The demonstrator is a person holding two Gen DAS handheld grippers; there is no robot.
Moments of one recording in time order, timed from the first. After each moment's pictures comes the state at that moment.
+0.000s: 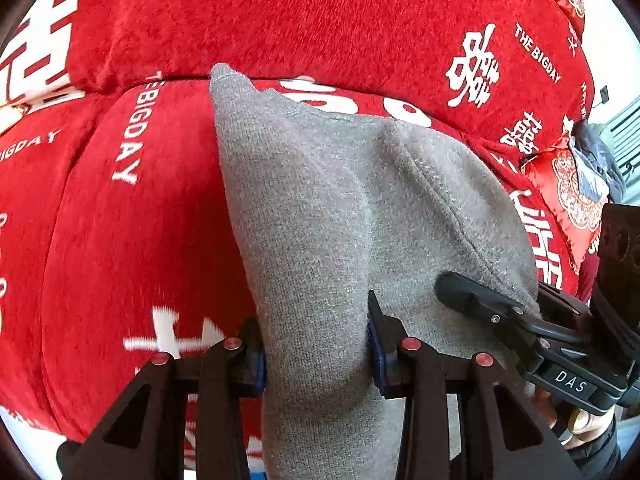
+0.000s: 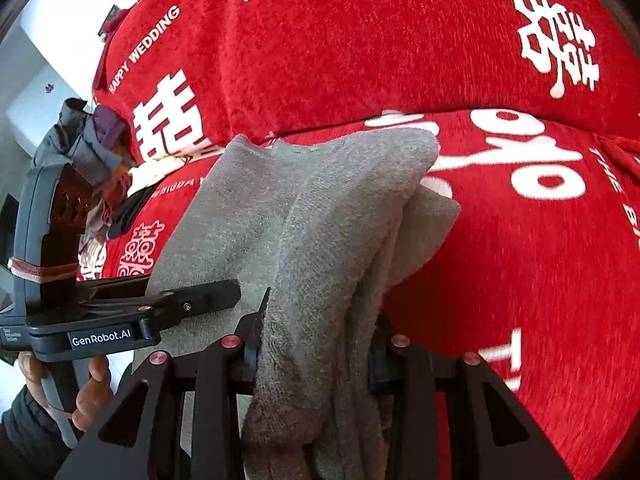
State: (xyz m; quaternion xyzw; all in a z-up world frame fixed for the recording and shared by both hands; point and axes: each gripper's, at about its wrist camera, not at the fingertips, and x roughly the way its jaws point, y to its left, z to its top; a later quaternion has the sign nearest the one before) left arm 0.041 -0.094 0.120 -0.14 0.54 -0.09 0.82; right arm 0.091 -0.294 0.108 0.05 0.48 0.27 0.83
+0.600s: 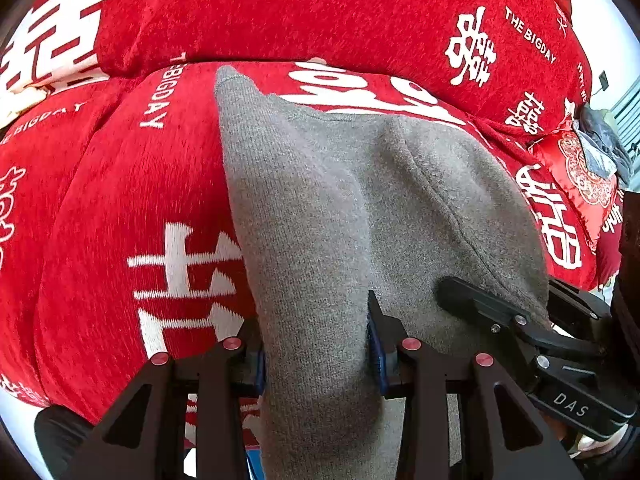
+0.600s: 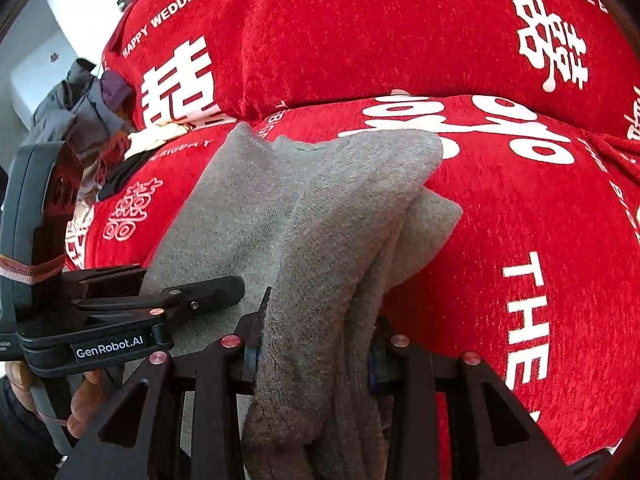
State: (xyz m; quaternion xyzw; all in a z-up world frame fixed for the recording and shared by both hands) left arm -0.027 -0.098 0.082 -0.11 0.52 -0.08 0.84; right arm 0.013 -0.275 0.076 0.00 0.46 0.26 0.85
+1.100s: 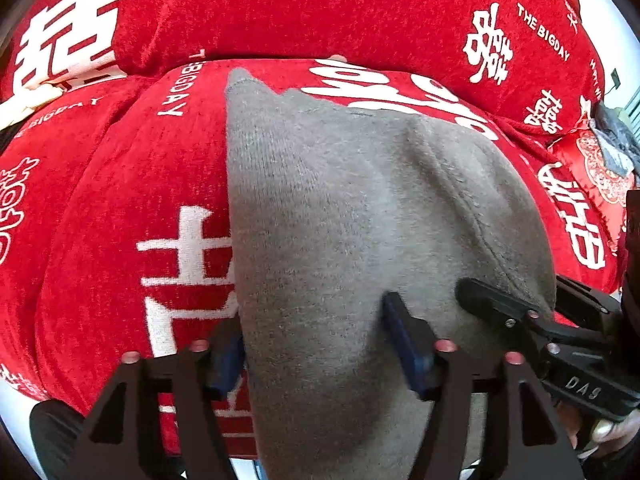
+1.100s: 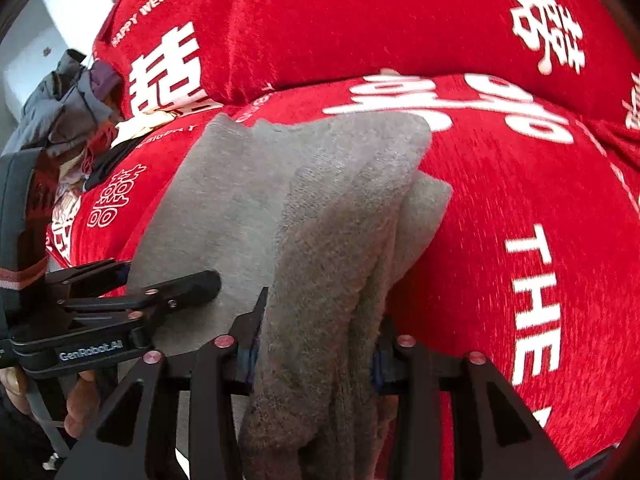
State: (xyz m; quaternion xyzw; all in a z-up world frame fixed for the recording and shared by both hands) left arm -0.034 -0.095 0.060 -0.09 0.51 -0.04 0.86; right arm 0.018 -0.285 0.046 0.00 0.48 0.25 0.84
